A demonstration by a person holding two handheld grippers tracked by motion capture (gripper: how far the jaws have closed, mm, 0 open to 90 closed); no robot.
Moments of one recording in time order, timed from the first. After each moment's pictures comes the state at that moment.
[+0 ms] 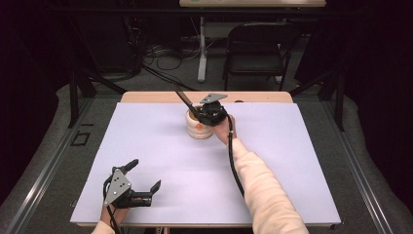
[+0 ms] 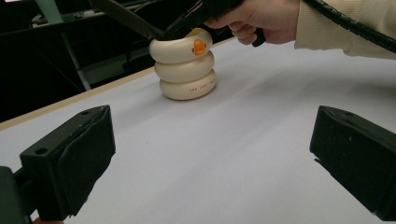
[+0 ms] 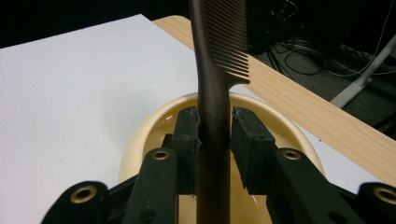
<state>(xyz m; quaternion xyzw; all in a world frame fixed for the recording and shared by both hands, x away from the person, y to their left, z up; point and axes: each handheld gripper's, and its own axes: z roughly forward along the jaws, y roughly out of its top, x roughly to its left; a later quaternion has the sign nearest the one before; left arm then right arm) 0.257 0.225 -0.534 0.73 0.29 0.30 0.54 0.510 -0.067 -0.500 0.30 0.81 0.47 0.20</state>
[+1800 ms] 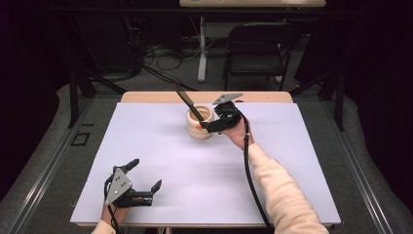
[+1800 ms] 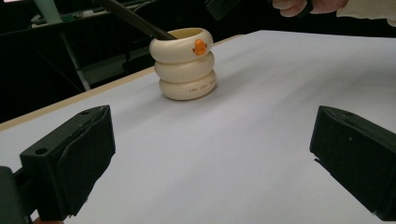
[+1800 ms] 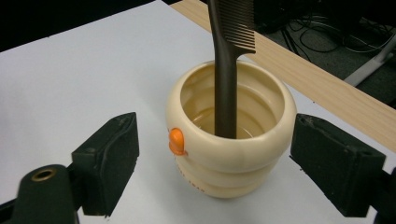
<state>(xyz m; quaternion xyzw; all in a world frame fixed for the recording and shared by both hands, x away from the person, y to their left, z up) 0.259 0.223 -0.534 0.73 0.29 0.30 0.54 0.472 -0.106 -0.466 0.31 0.82 0.45 0.16</state>
